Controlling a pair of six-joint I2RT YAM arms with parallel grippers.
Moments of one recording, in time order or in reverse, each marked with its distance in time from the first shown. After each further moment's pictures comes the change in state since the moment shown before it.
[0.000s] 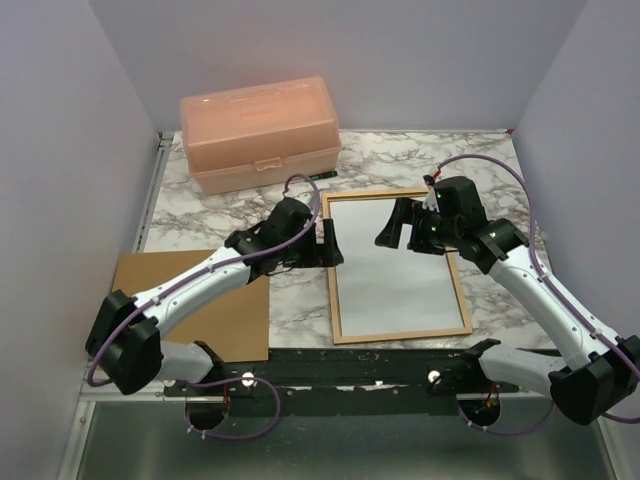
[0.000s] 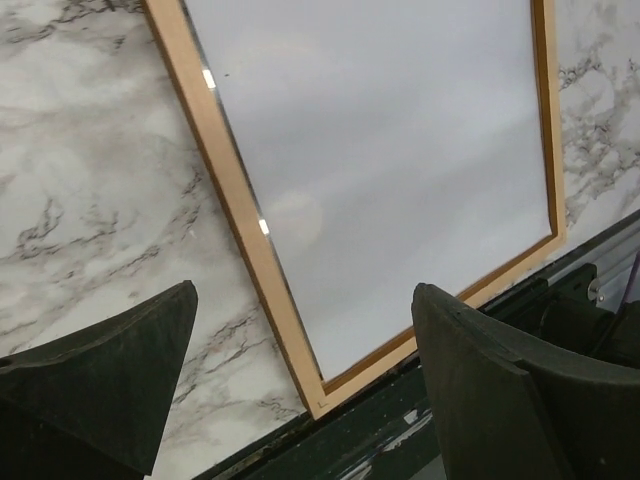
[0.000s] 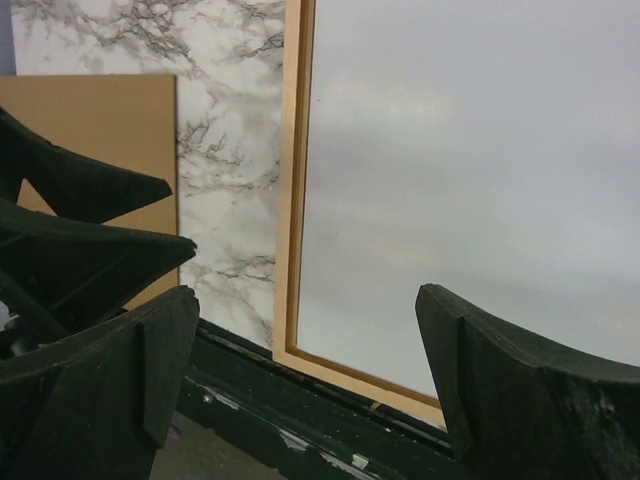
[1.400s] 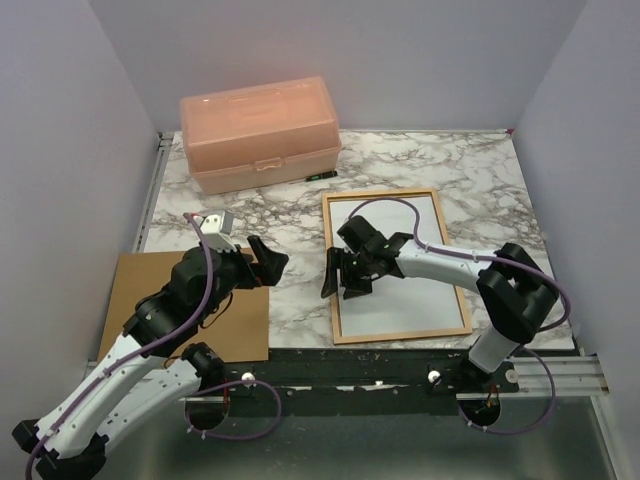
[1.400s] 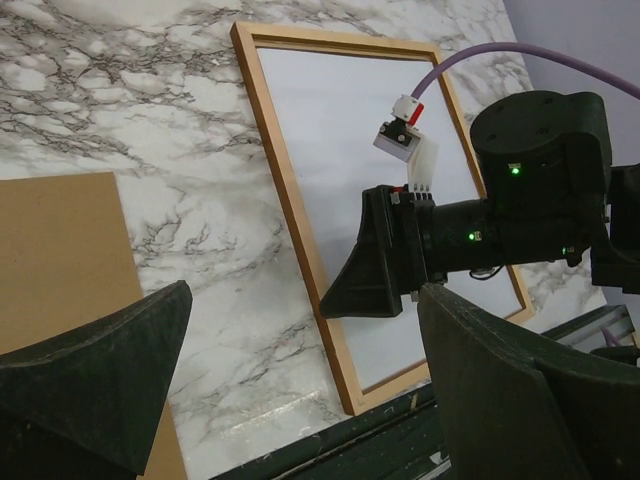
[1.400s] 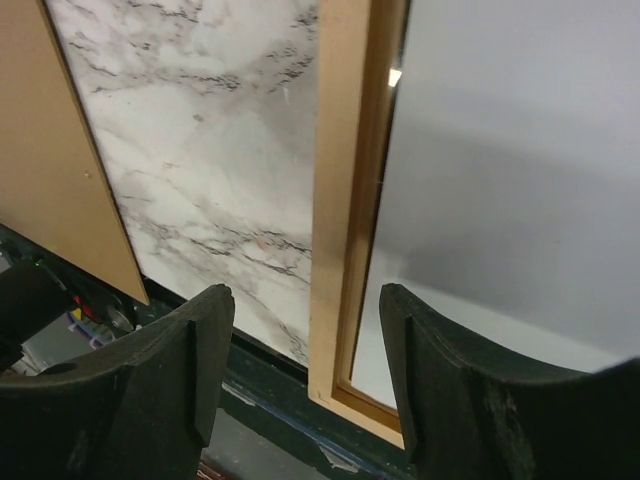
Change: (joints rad) left arm 0.002 -0.817 -0.220 -0.173 -0.340 0.046; right arm 0.357 0.530 -0.079 0.292 -0.063 0.243
